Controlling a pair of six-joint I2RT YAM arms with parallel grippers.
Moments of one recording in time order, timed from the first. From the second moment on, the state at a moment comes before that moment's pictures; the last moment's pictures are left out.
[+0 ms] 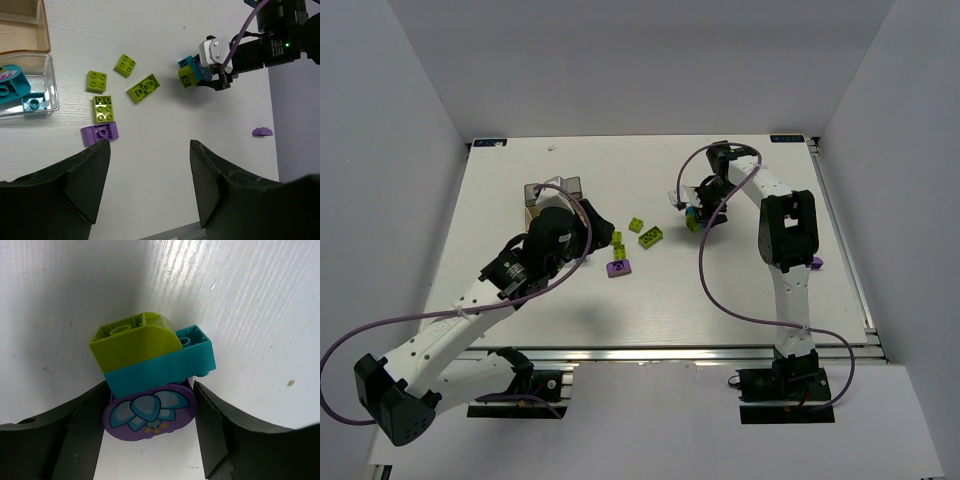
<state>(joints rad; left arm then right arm) -0.70 1.00 0.95 -0.41 -0.32 -0.78 0.29 2.31 1.94 -1.08 -0.42 -1.64</state>
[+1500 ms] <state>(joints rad) -0.69 1.30 0.79 0.30 0.14 -1.01 0.55 1.62 1.49 -0.84 -0.74 -0.97</state>
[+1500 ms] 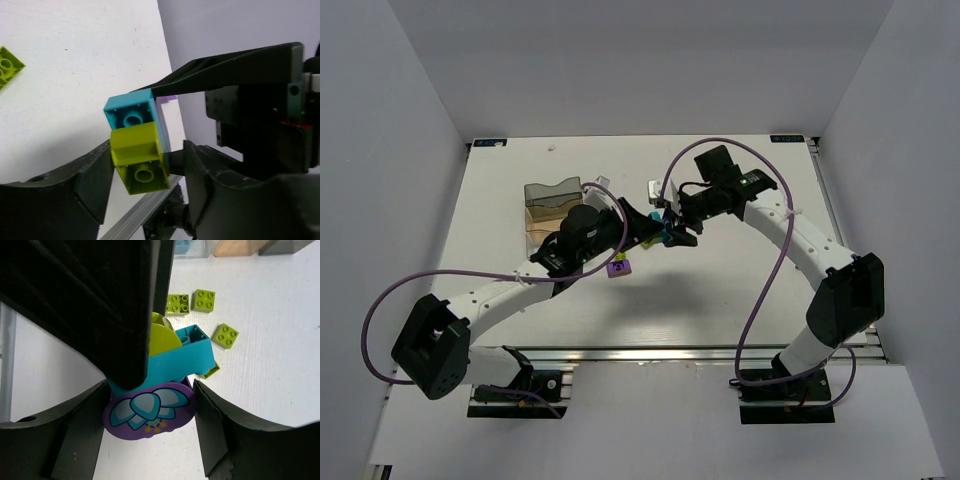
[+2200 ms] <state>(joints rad) -0.69 1.29 0.79 0.27 0.13 -1.01 0.59 1.47 1.29 -0.60 -0.63 -0.92</state>
